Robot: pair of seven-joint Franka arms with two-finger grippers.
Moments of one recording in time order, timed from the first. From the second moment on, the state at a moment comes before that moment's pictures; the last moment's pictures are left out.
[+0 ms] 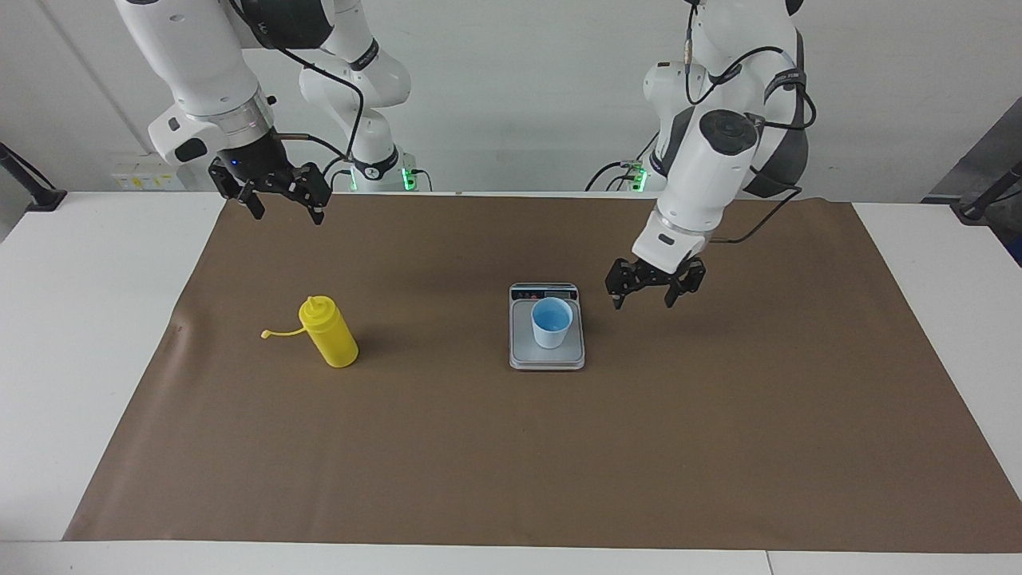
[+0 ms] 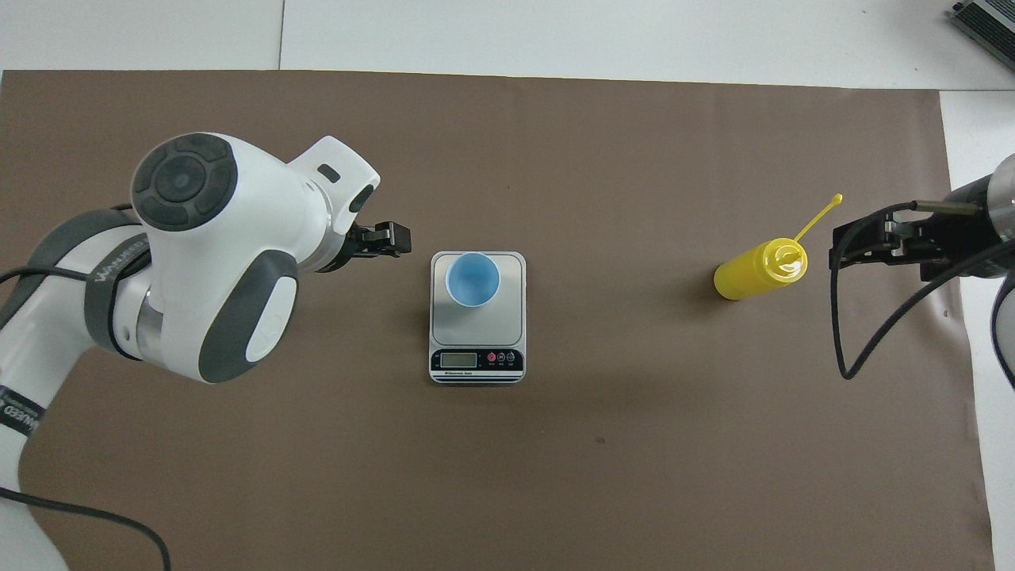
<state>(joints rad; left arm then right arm) -0.30 0.14 -0.07 -1.77 -0.06 2.00 -0.38 0.07 0.03 -0.03 -1.53 0.02 1.51 0.17</state>
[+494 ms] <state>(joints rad) -0.12 -0.01 -0.07 -1.77 -0.06 1.75 -0.07 0.07 0.03 -0.03 -1.53 0.02 1.51 0.17</state>
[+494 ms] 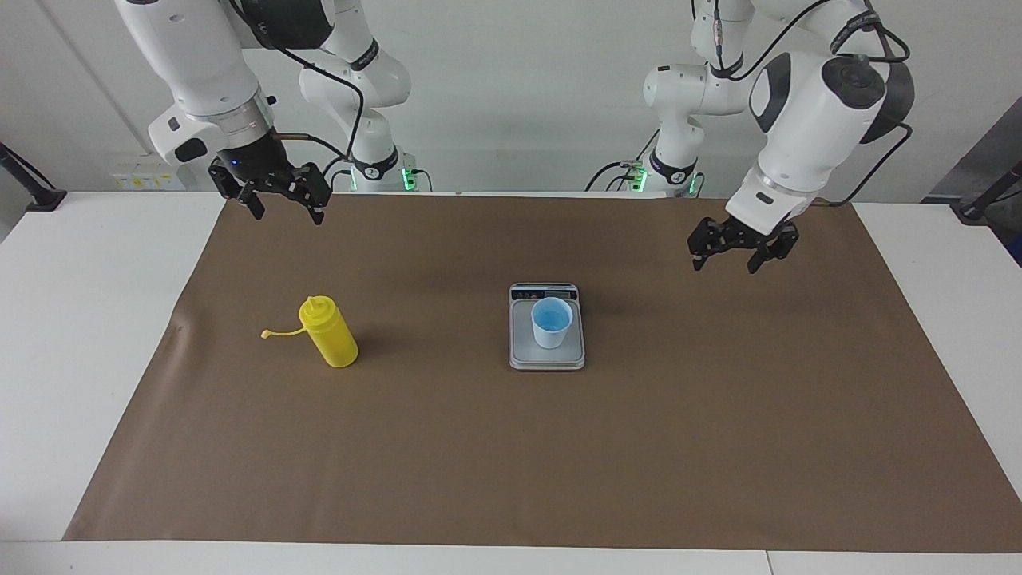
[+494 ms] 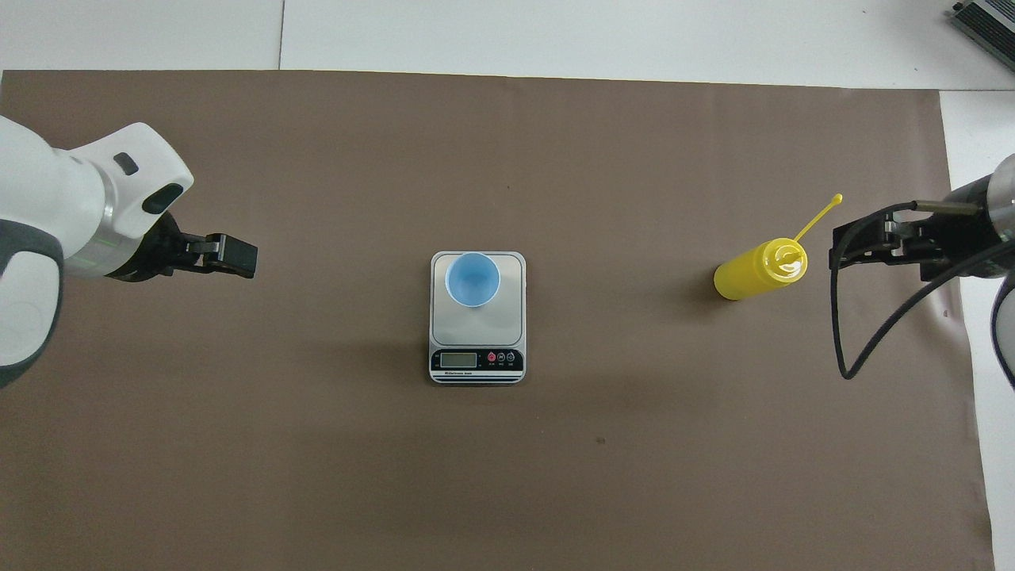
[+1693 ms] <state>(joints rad) -0.06 -0.04 -0.06 -1.65 -0.01 1.53 0.01 -0.08 0.03 -0.04 -1.57 0.18 1.59 0.59</state>
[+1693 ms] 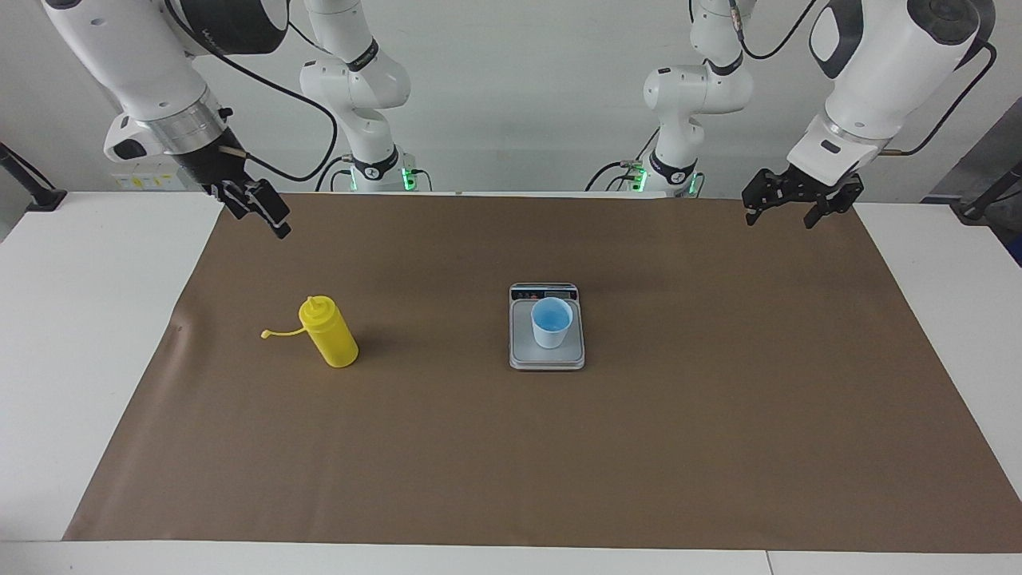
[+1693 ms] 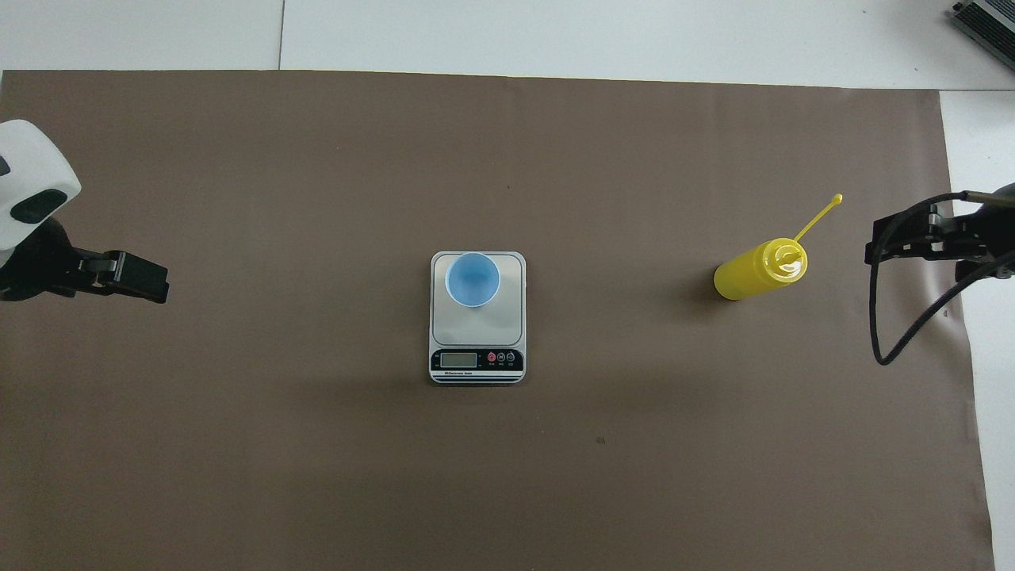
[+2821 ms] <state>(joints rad) -0.01 -0.05 -0.06 -1.65 -0.01 1.53 0.01 -0.30 0.22 -0.03 -1.78 0.49 1.72 0.80</state>
